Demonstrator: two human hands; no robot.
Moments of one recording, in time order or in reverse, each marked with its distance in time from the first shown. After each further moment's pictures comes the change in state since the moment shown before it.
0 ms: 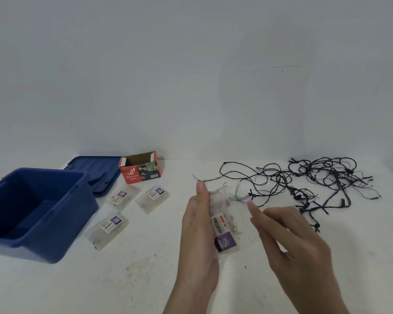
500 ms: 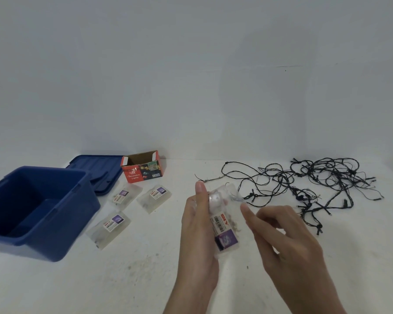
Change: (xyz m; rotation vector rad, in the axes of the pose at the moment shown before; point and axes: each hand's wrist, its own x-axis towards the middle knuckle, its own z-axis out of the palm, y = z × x) left_hand 0.001 0.002 -0.003 -0.015 0.015 0.013; right_hand 0.000 -0.005 0.006 -0.067 -0.059 -0.051
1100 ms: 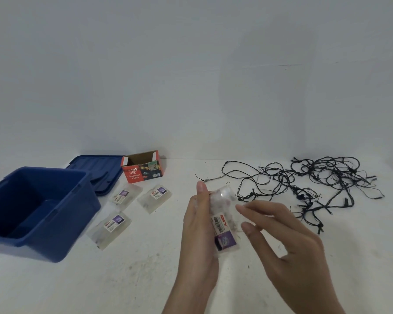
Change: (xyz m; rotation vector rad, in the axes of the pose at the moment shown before) left_hand 0.001 -0.002 -0.007 0.081 -0.047 -0.034; right_hand 0.010 -0.015 -0.002 0.350 0.010 0.158
